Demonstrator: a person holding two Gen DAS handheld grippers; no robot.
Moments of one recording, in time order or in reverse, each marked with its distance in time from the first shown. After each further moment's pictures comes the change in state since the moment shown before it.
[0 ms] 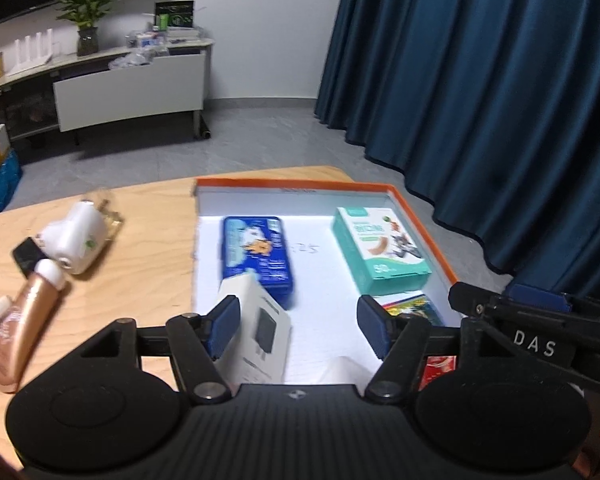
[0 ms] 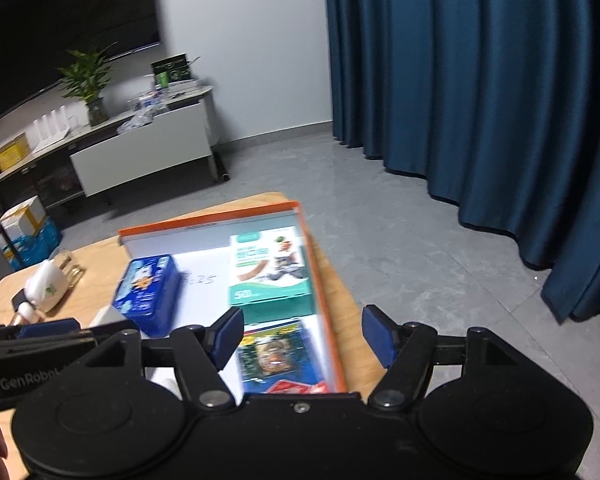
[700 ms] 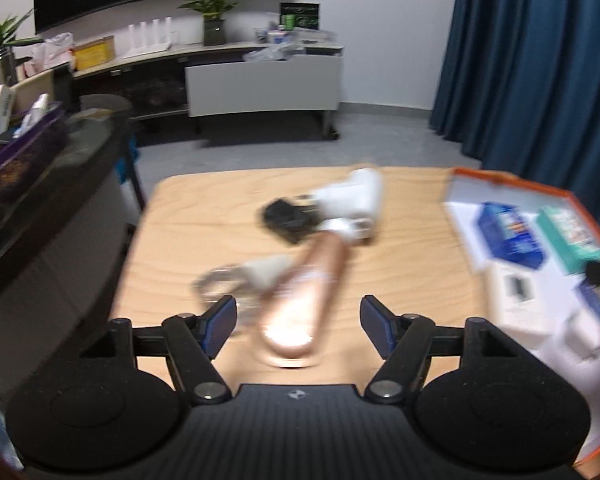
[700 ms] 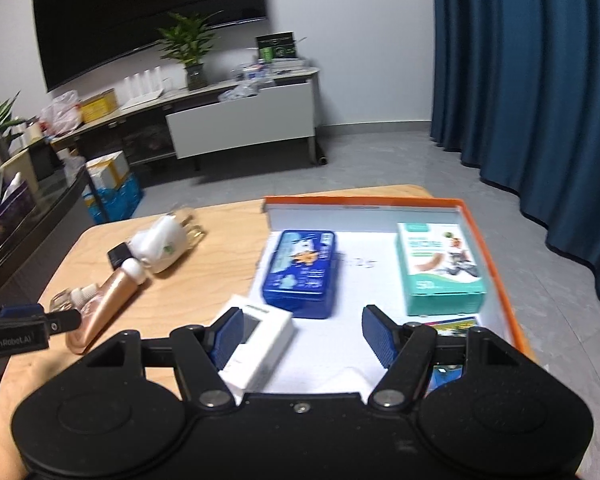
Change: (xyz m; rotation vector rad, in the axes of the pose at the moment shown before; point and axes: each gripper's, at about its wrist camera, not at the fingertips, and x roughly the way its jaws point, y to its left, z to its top) left arm -0.047 0.184 -0.031 -0.075 -0.009 0.271; right arm 0.001 0.105 -0.011 -0.157 0.040 0.215
